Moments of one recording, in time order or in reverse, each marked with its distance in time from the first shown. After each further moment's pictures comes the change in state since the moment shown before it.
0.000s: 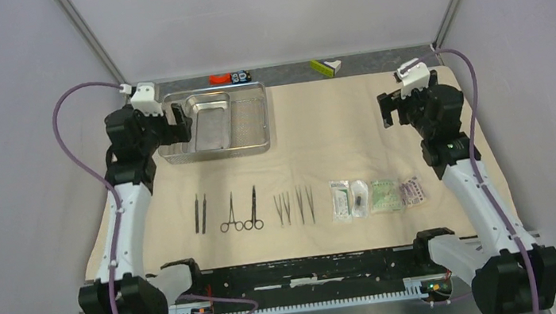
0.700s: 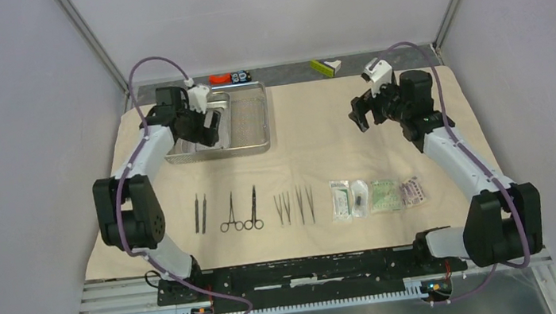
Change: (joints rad) left arm -0.166 0.548 0.246 -0.298 -0.042 0.332; right arm 0.074 0.281 0.084 0.004 -0.314 -0.010
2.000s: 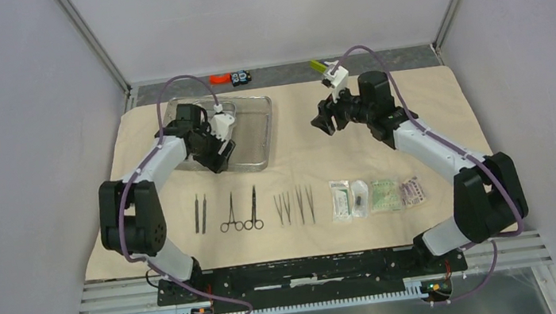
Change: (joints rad) left arm -0.077 -0.087 -0.148 -0.069 0.007 0.156; right arm 0.240 0.162 0.098 0.096 -0.082 0.126
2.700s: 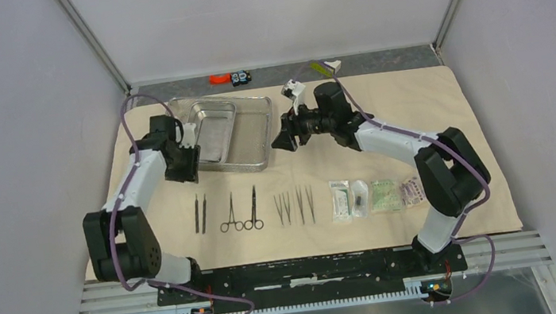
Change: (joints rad) left arm 0.153 -0.134 -0.078 -0.203 -0.204 -0.348; right arm 0.204 0.255 0.097 0.138 -0.135 0.320
